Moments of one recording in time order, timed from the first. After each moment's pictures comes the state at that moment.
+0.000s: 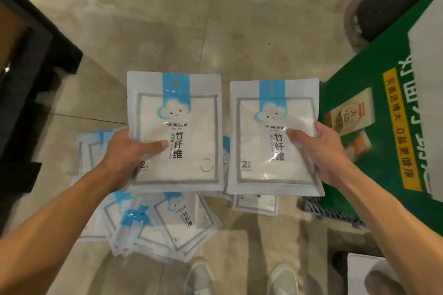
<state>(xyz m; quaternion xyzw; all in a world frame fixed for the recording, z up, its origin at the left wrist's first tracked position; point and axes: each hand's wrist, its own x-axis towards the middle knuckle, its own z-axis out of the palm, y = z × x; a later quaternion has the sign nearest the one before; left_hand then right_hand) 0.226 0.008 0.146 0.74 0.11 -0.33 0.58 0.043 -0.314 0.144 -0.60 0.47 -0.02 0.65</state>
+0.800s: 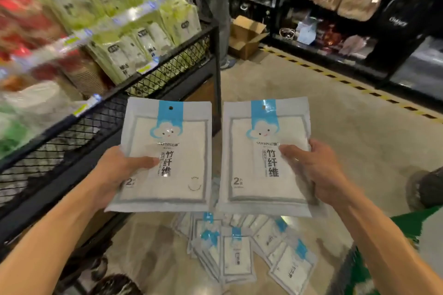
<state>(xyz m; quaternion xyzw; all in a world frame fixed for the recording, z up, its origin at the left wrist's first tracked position) 0.162 0.297 0.669 0.73 0.25 -0.13 0.62 0.174 -0.076 0.642 -0.70 0.22 0.08 0.68</state>
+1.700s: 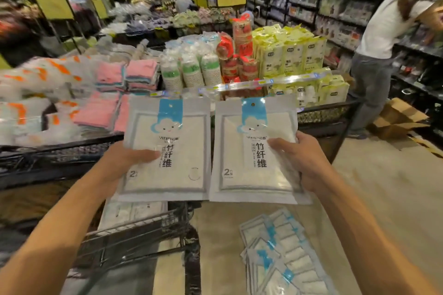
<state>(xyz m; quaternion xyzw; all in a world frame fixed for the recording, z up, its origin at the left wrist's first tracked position) -0.233 0.353 0.884 0.67 0.37 0.18 0.62 0.027 0.093 0.856 -0.66 -0.14 0.27 0.69</state>
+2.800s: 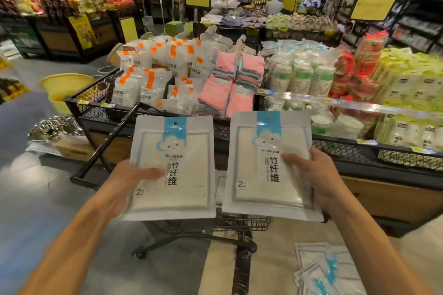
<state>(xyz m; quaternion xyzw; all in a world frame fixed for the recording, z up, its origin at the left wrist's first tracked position) -0.587 0.499 0.855 0.54 0.49 0.29 0.62 -0.248 0.335 0.869 -0.63 -0.22 0.40 0.63</state>
